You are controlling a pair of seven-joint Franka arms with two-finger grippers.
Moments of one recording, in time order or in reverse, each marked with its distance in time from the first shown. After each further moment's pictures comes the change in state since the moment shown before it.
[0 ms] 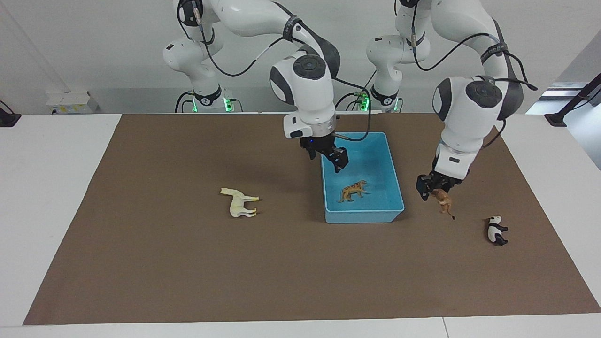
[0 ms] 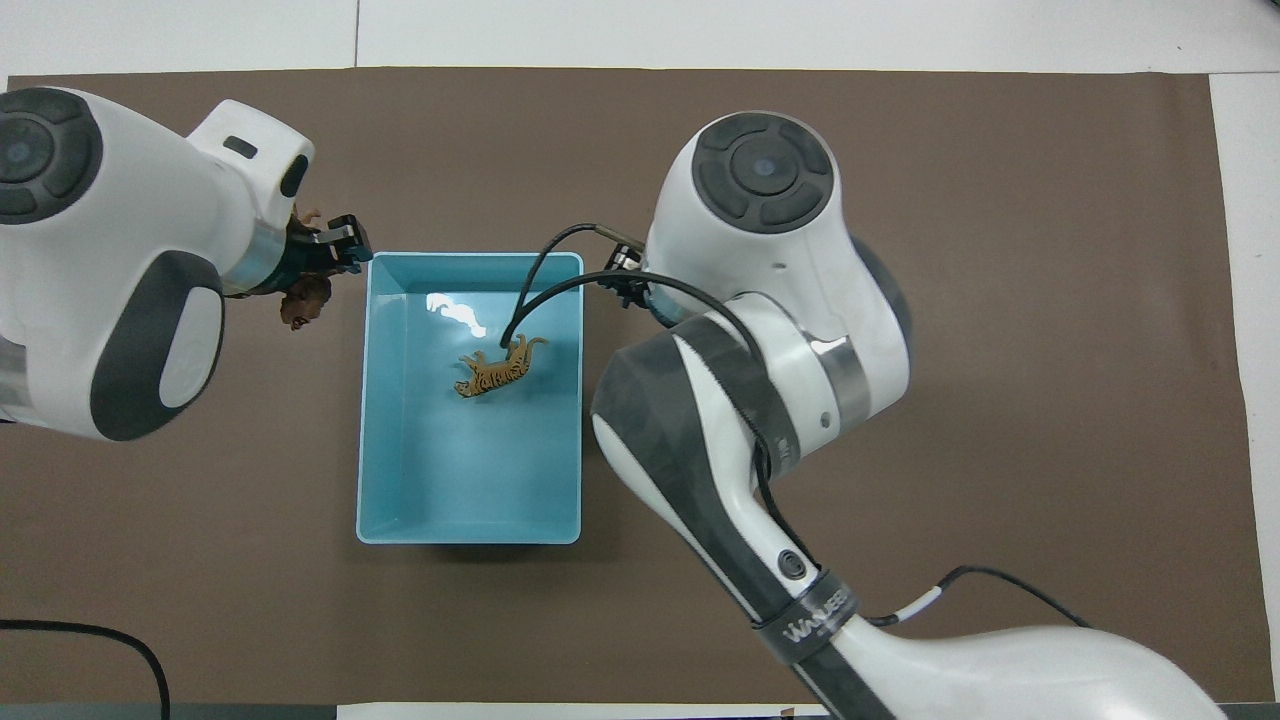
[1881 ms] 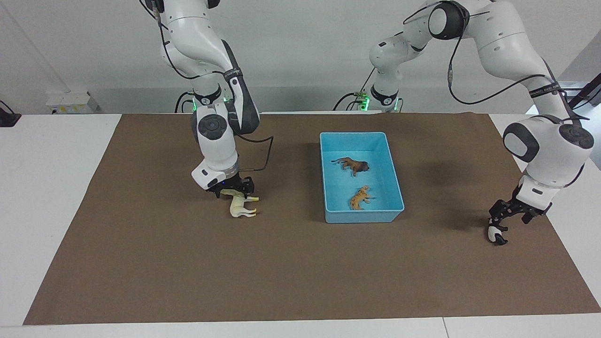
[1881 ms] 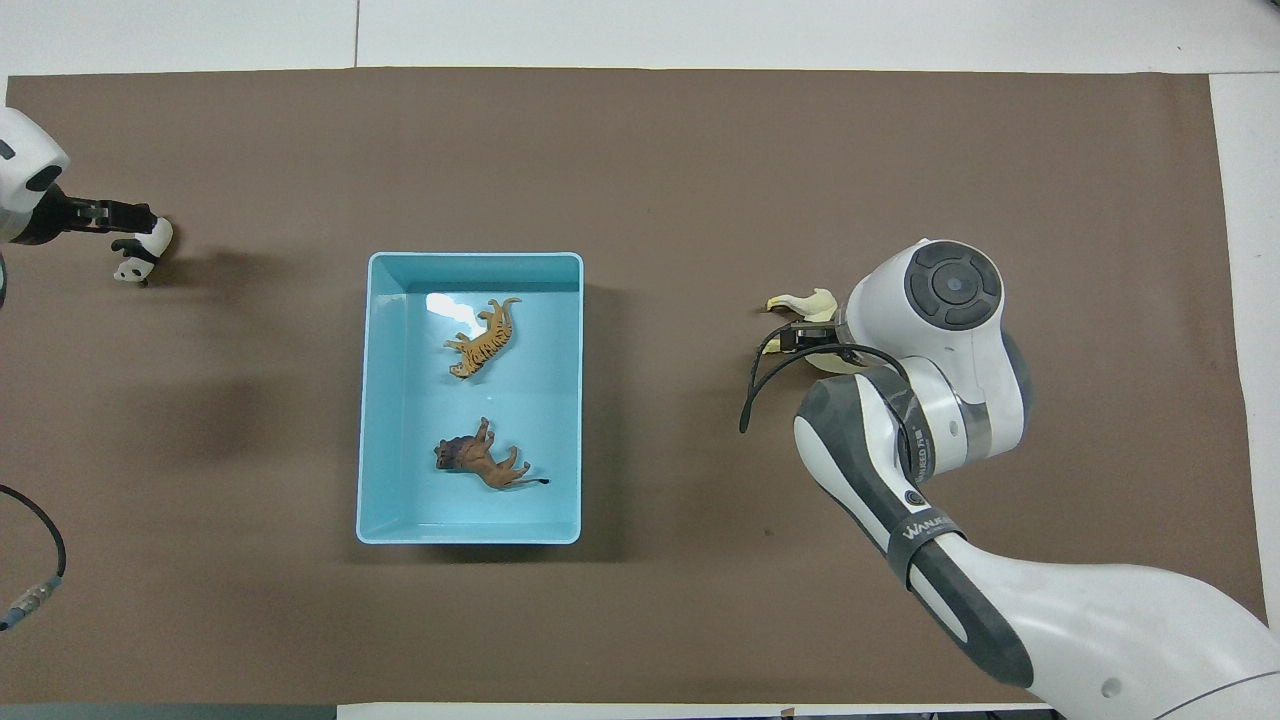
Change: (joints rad) left arm 0.493 0.467 0.017 0.224 0.046 0.358 0.859; right arm -0.189 -0.102 0.006 -0.626 -0.118 0.559 -0.574
